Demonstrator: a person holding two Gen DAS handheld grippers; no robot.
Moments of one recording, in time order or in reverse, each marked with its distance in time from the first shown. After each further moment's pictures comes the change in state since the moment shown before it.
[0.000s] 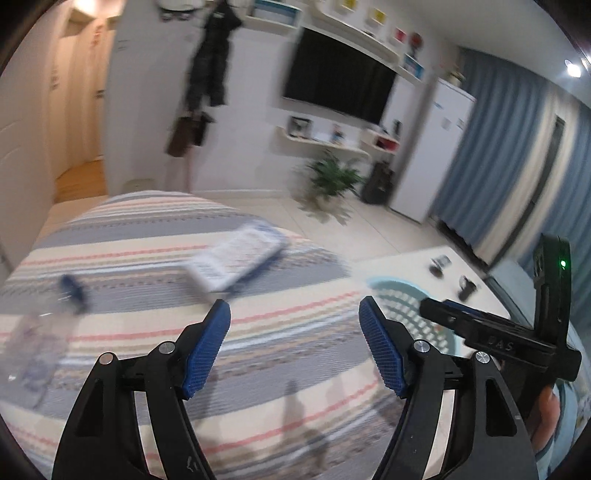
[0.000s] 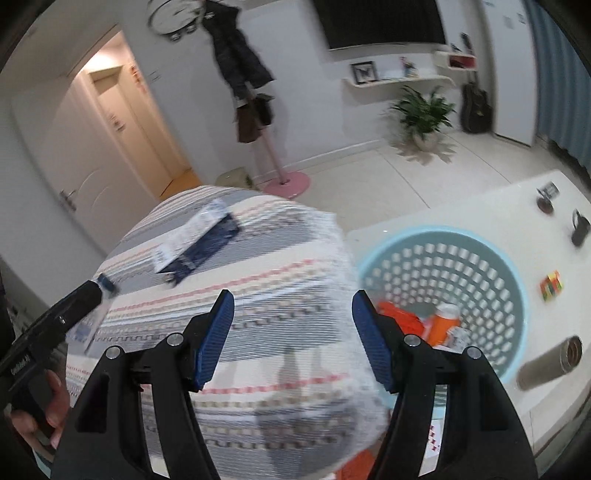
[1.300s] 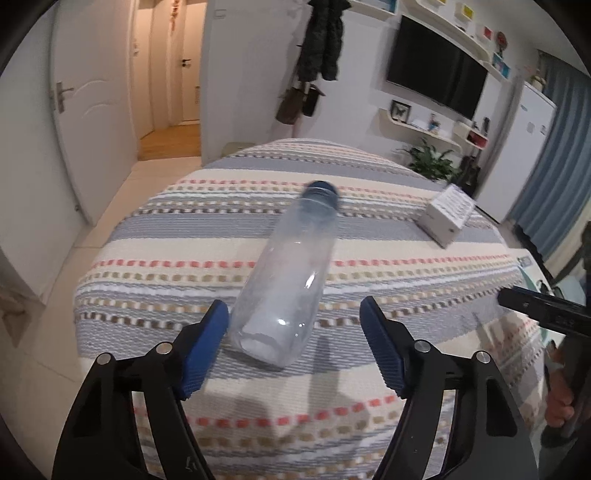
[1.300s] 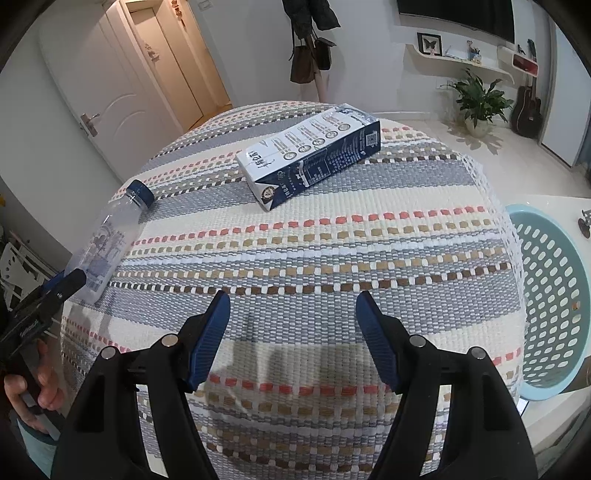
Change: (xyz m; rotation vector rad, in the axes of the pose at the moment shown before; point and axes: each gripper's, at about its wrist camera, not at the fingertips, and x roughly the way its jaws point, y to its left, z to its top) left arm -0.056 0.179 -0.047 -0.095 0.100 0.255; right arm 0.087 0.125 -0.046 -0.158 0.200 0.047
